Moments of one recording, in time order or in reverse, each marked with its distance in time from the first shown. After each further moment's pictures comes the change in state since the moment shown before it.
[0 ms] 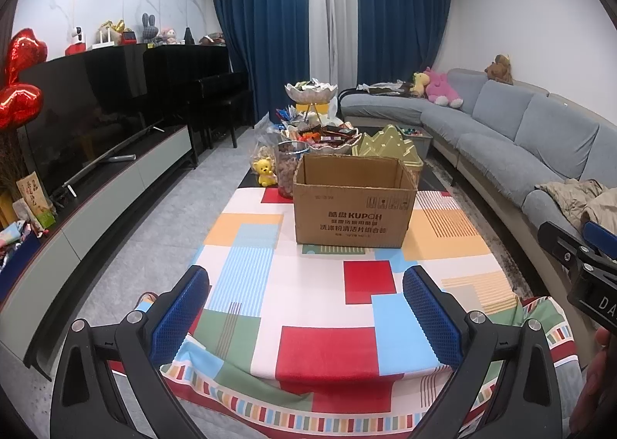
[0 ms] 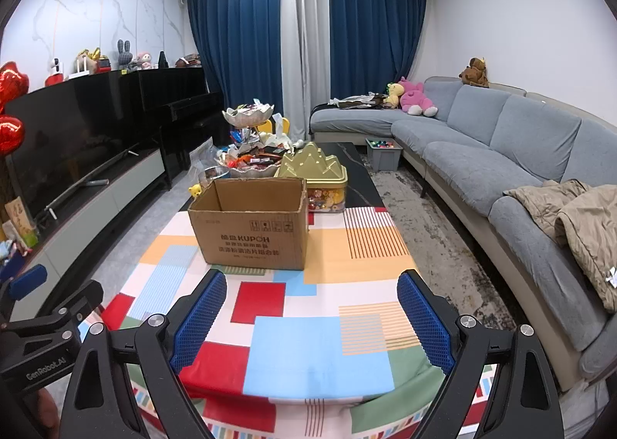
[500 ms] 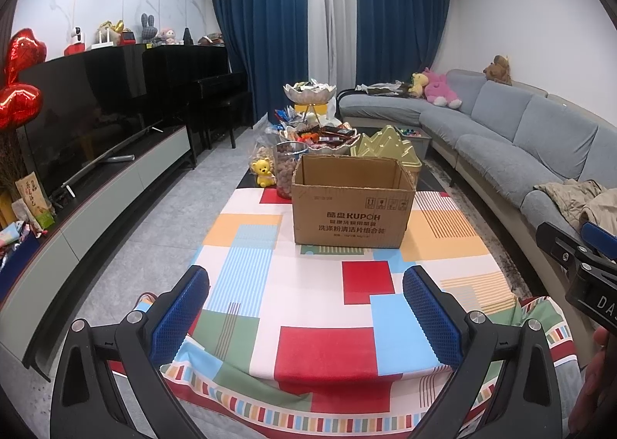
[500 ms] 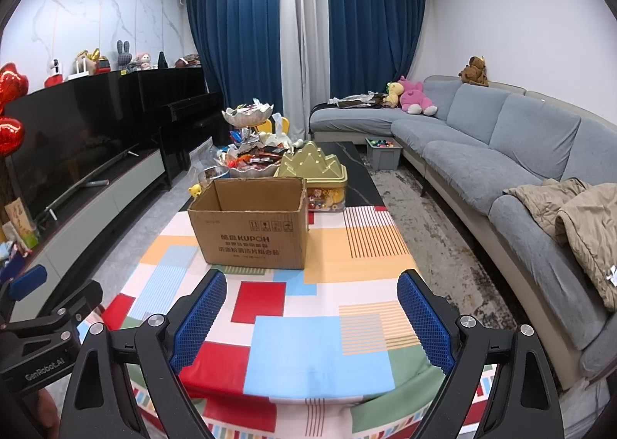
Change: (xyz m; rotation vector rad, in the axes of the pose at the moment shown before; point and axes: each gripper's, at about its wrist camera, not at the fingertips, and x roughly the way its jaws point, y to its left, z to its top) left arm 0.000 0.000 0.000 0.001 0.000 -0.002; right arm 0.000 -0.001 0.000 0.003 0.001 -0.001
